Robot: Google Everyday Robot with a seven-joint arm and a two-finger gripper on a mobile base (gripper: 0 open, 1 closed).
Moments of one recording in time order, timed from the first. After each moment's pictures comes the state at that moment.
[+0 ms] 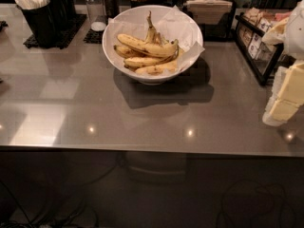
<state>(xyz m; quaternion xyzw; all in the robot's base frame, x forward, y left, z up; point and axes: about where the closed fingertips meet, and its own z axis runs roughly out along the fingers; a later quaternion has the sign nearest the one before) 0.439 -0.215 0.983 -0.60 0.78 -0.04 0.17</state>
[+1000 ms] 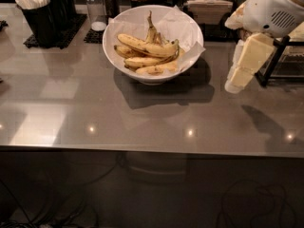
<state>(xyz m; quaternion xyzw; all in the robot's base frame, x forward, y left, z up) 0.508 -0.169 0.983 -0.62 0.75 0.02 0.21</state>
